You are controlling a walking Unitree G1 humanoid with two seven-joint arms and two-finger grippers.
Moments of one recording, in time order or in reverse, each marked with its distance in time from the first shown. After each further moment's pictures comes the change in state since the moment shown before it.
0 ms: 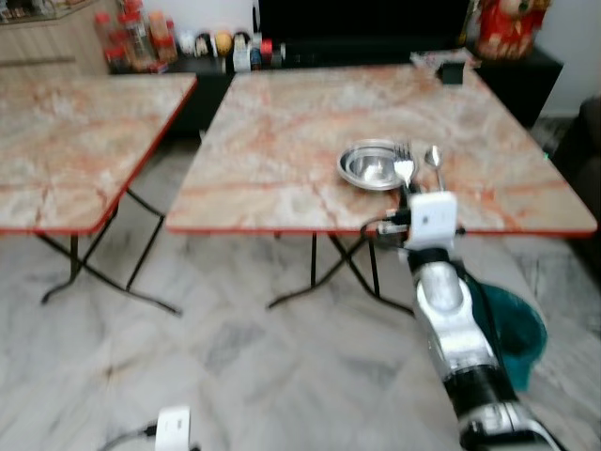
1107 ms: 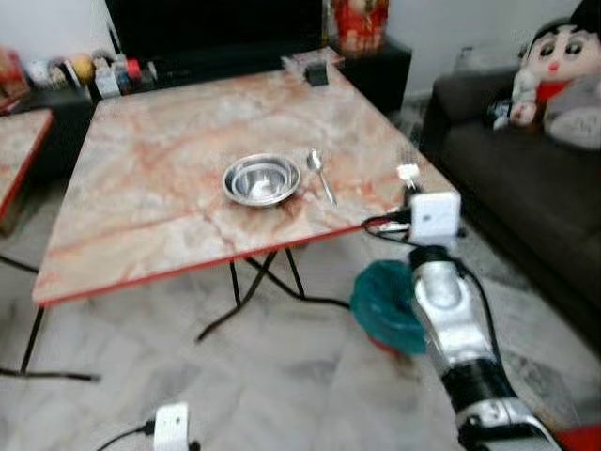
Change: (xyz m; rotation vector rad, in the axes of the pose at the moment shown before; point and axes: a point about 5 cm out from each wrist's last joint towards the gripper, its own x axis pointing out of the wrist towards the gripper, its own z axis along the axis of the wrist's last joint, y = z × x) left arm 0.001 0.001 0.006 -0.004 -0.022 -0.007; right arm 0.002 -0.001 -0.003 0.003 0.034 -0.028
